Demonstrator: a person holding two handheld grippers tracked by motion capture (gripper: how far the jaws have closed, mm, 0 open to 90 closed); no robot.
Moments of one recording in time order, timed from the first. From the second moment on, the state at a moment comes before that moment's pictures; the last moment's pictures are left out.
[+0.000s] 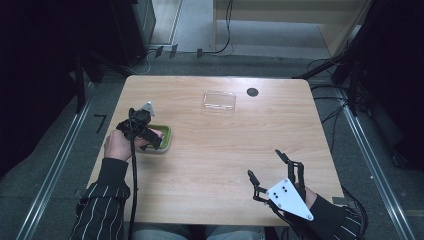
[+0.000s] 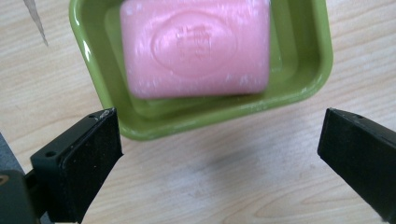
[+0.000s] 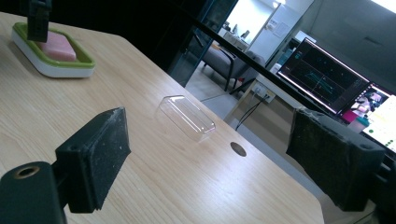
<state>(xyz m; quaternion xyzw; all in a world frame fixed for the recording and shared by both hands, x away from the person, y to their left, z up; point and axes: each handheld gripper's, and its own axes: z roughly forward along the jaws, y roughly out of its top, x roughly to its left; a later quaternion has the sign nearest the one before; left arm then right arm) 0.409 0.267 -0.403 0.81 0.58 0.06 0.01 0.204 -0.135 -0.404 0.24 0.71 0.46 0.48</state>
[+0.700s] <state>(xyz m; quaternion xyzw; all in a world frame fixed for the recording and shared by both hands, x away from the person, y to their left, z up) 0.370 0.277 -0.409 0.82 0.57 0.05 -0.01 0.204 -0.134 -0.404 0.23 0.71 0.46 0.48</state>
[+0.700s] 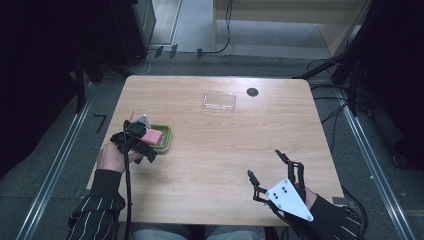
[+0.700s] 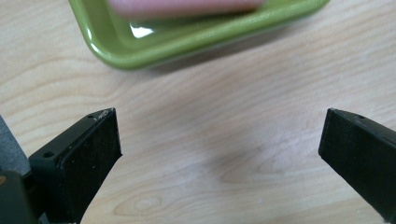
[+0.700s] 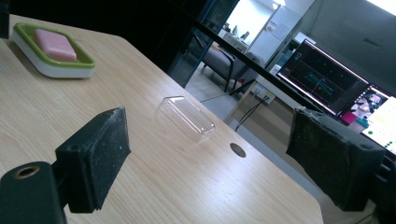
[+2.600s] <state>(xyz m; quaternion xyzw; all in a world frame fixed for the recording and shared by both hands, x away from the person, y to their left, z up) 0.296 0.296 -0.442 0.82 0.57 0.03 -0.04 0.203 -0.135 -0.404 0.23 0.71 0.45 0.48</state>
